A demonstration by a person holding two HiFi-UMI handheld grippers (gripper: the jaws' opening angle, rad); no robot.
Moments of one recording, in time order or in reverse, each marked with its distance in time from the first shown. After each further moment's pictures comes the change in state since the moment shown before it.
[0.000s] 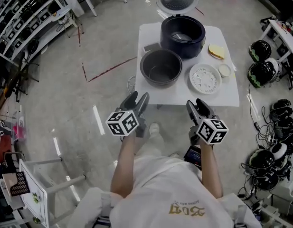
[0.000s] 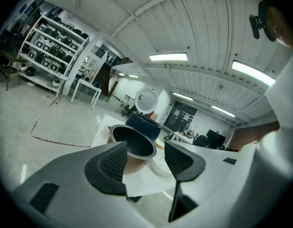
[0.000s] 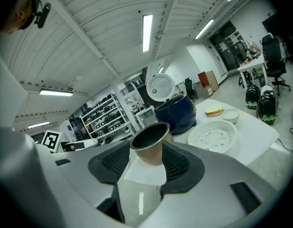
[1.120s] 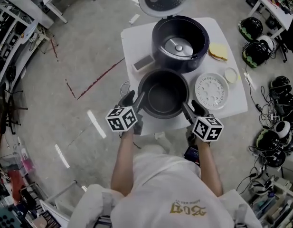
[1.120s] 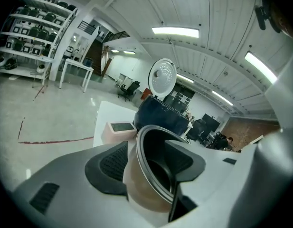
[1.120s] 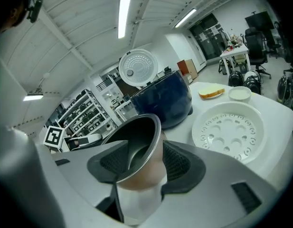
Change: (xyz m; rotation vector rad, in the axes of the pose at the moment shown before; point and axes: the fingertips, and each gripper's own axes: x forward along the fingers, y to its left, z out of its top) left arm 0.190 0.140 0.026 0.015 0.280 -0.064; right arm 0.174 -0.059 -0.015 0.167 0.108 -0.229
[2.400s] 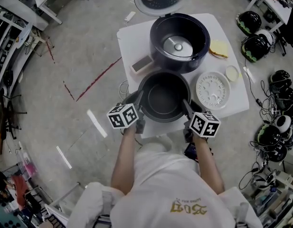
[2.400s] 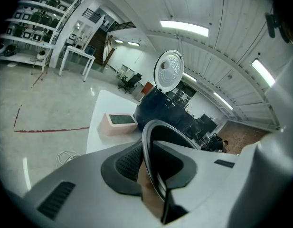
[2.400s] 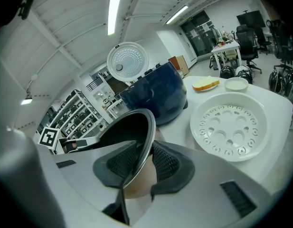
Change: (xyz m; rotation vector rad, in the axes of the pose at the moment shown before) left arm 0.034 0.007 -0.011 -0.079 0.086 -0.033; right arm 0.028 -0.018 -0.007 0.072 0.035 -0.087
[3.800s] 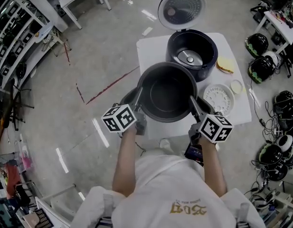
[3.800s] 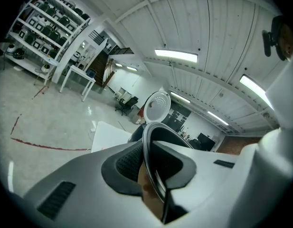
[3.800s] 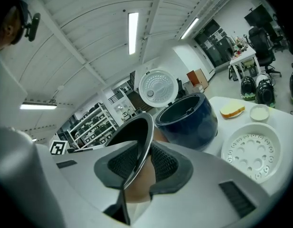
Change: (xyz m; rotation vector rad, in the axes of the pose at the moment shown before) left arm -0.104 -0.047 0.089 -0.003 -0.290 -0.051; right arm -0.060 0.104 0.080 -0.072 -0.193 0.232
